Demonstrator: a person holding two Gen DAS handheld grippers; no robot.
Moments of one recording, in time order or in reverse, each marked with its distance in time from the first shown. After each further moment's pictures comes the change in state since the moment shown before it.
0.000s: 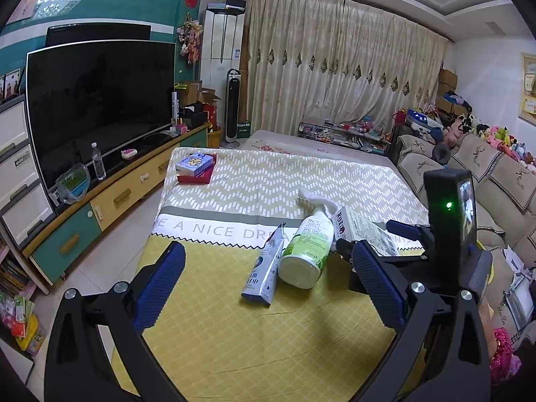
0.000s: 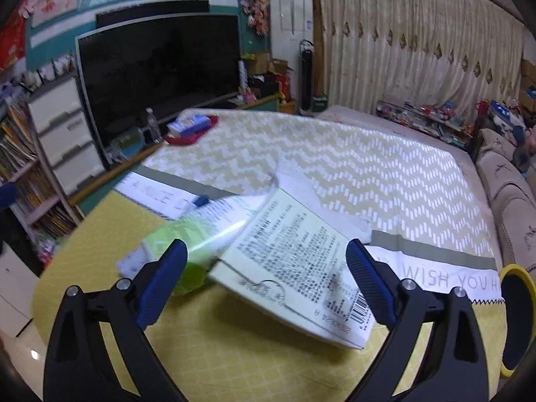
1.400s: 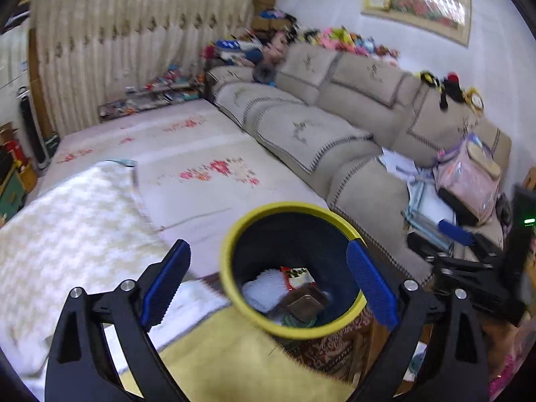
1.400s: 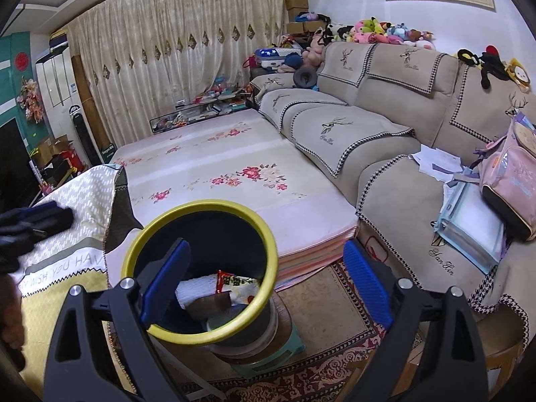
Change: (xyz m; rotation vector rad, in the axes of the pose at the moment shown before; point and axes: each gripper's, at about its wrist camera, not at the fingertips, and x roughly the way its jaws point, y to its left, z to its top) left arm 0.161 -0.450 0.032 0.435 0.218 -0.660; right arm -0.206 -0.375 -0.165 0.635 -0.092 -0.635
